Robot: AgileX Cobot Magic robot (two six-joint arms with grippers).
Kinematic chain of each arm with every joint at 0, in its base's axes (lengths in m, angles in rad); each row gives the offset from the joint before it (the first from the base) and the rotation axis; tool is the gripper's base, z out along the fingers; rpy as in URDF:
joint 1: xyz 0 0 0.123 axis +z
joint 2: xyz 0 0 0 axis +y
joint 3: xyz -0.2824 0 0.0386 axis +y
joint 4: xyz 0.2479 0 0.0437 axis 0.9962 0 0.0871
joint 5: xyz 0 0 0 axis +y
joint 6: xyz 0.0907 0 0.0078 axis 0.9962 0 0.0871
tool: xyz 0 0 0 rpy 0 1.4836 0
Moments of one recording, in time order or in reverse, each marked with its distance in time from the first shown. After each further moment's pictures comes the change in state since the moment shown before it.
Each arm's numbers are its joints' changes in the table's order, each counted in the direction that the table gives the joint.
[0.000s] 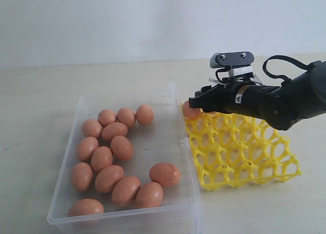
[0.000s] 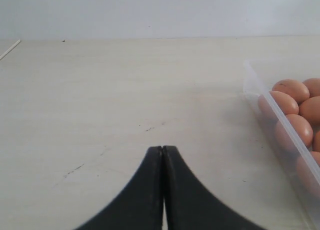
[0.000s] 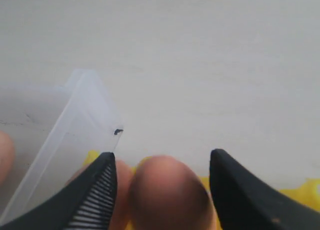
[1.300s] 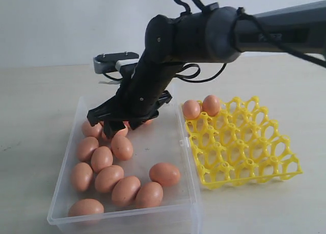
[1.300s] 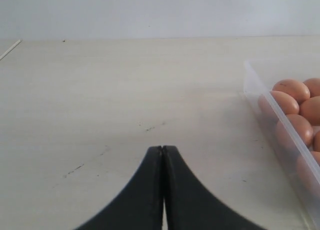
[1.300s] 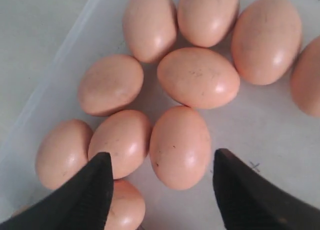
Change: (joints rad) left arm 0.000 0.000 0.000 0.000 0.000 0.000; right arm 0.376 0.125 -0.699 0.545 1.211 -0.409
